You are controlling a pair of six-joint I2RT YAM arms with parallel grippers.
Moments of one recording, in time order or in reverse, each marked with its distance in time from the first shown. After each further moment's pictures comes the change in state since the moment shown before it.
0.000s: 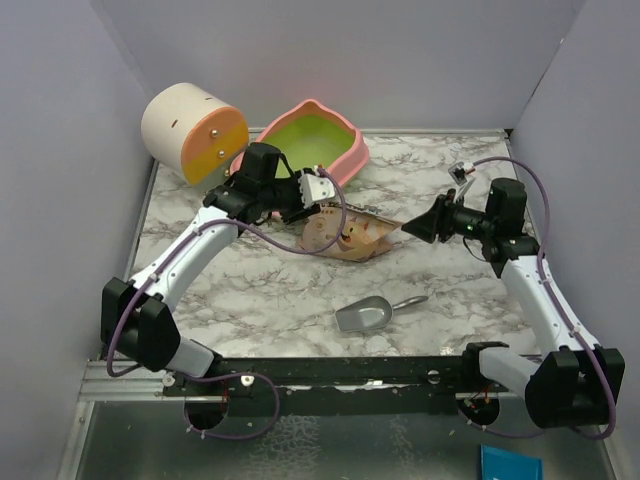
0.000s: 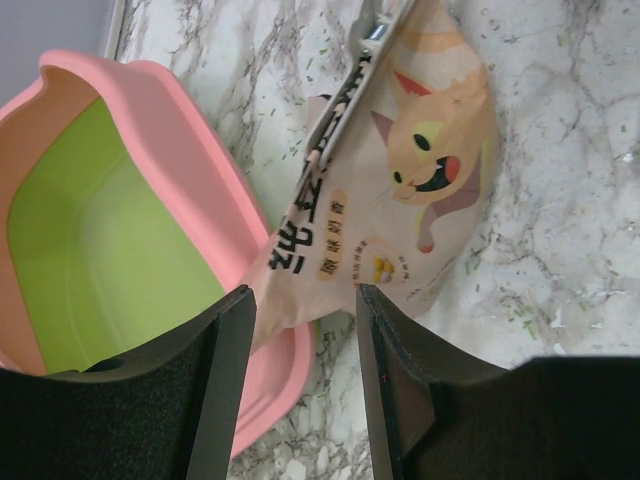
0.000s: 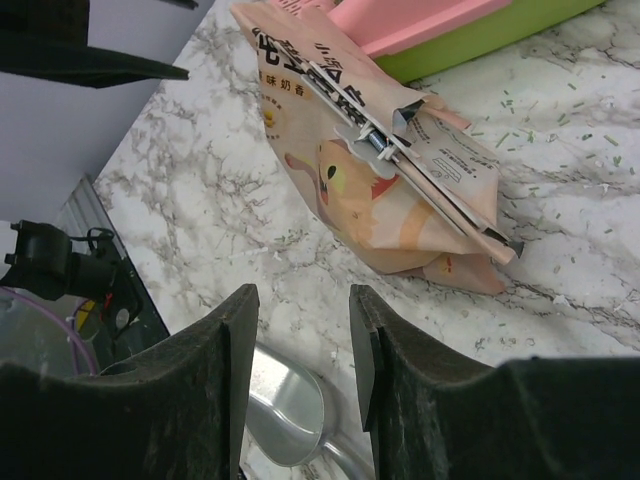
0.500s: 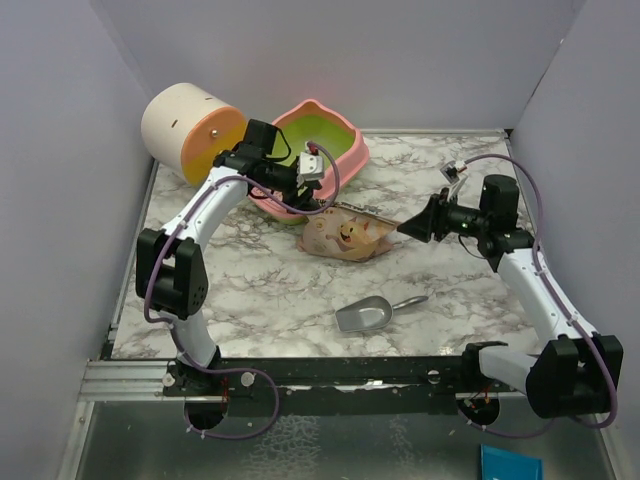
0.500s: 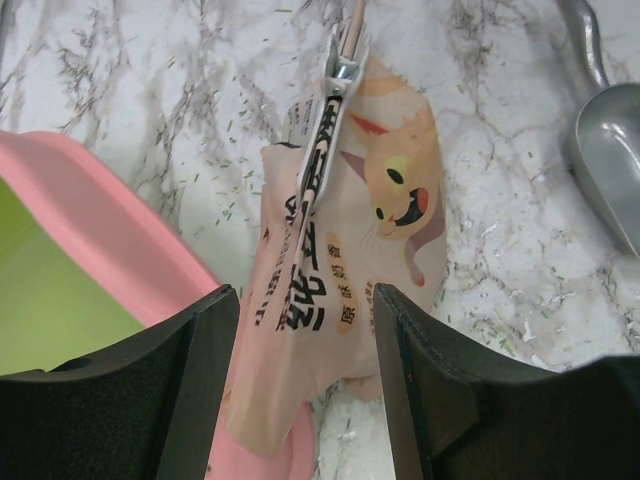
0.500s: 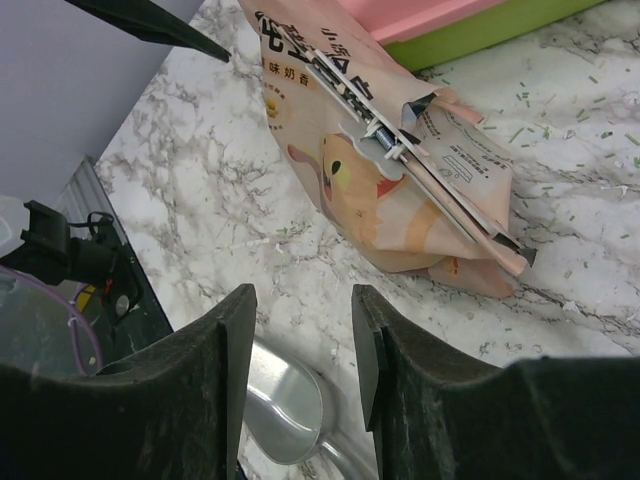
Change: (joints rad) left arm 0.173 0.351 0.322 -0.217 0.456 0.158; right arm 0.028 0.055 0.031 -0.018 -0.009 -0.037
